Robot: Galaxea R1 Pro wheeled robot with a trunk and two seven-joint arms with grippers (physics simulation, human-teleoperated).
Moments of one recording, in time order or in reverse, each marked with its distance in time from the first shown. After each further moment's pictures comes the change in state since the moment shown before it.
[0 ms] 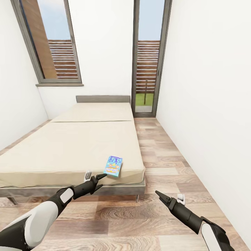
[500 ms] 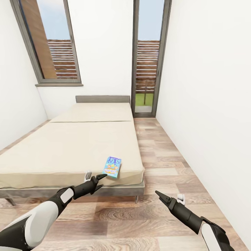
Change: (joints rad) left arm 0.000 -0.002 -0.001 -0.001 -0.003 0.000 0.001; right arm 0.000 0.000 0.000 0.000 0.000 0.000 0.000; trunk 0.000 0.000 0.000
